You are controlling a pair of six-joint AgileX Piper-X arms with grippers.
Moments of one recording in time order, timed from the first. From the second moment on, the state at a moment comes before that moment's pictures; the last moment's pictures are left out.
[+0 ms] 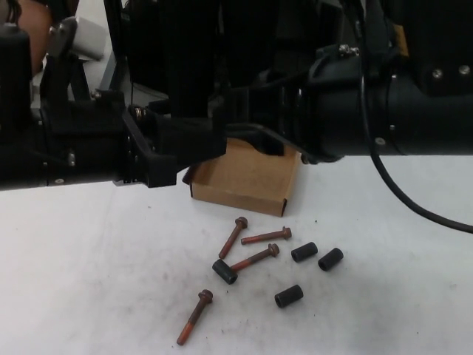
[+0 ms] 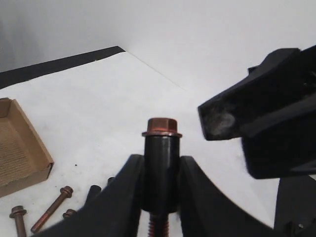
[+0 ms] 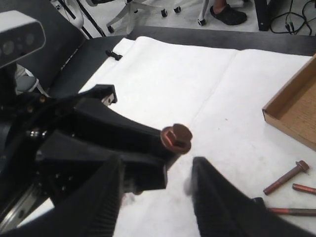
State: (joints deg) left arm -21.8 65.0 -41.8 0.6 43.3 -9.1; right arm 46.1 70.6 -63.2 24.3 -3.5 27.1
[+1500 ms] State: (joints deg) left arm -21.8 126.6 -93.1 19.7 25.3 -1.1; right arm 32.6 65.7 -63.2 54.9 -0.3 4.3
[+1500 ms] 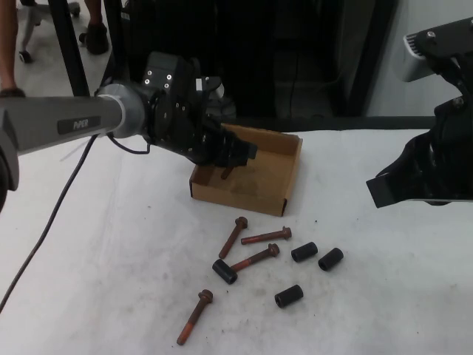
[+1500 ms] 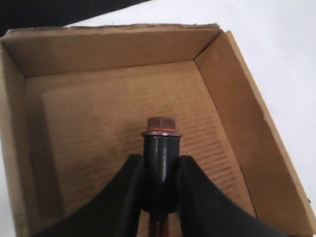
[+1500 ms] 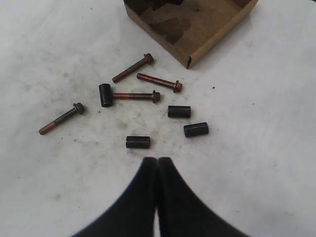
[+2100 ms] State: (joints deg) left arm -21.8 124.3 -93.5 30.4 28.1 -1.2; right arm 32.6 65.7 -63.2 54.9 0.0 3.9
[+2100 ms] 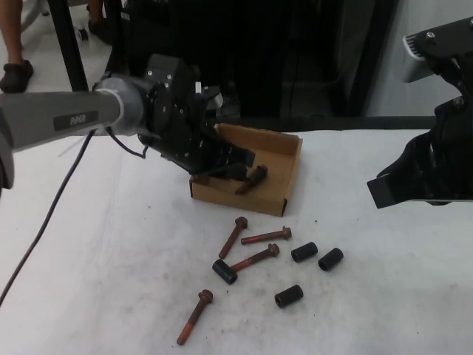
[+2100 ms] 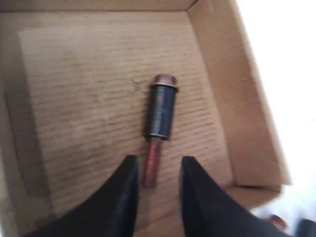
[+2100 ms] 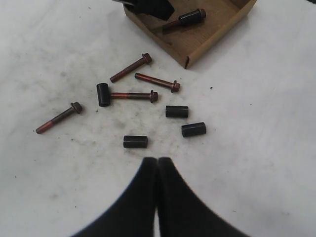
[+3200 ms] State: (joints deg) left arm -19.4 53.2 -38.5 28.2 29.2 -6.5; right arm 32.6 64.4 -63.2 64.8 7.8 2.6
